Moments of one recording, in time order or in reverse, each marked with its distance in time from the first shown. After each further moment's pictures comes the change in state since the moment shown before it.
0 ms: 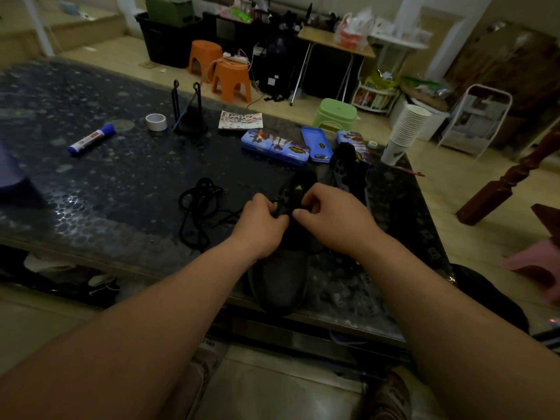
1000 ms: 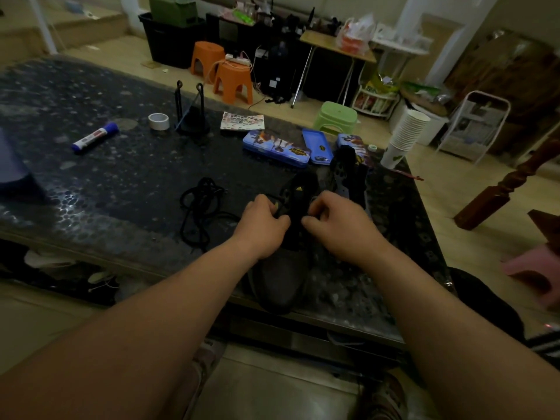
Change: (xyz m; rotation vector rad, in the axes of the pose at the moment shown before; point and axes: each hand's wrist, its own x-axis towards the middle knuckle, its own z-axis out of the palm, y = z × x) left_hand -0.004 0.001 -0.002 0.004 -0.020 0.020; right_hand -0.013 0.008 0.000 0.161 -0.047 0.056
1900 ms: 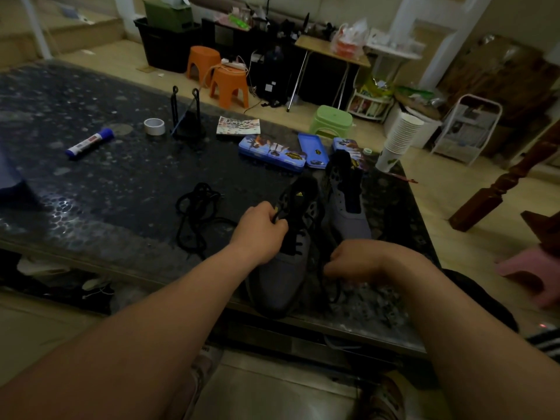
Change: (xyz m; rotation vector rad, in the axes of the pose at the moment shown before) left_hand -0.004 0.004 -0.002 0.083 -0.005 0.063; right_hand -0.014 0.024 -0.018 -0.266 -0.625 0.224
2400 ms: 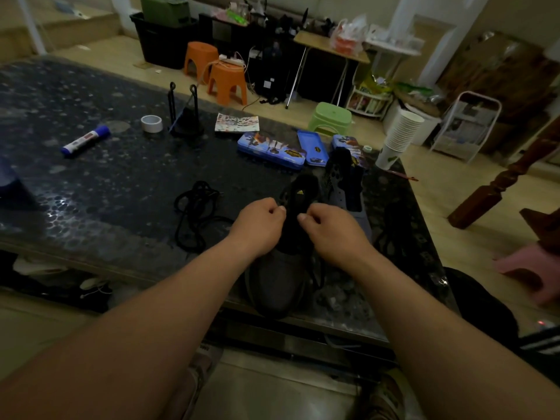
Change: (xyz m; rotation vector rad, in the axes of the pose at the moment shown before) left_hand 0.008 0.007 -0.005 -0.062 -0.039 0.006; right_hand 0.030 -0.033 0.015 0.266 0.670 -0.215
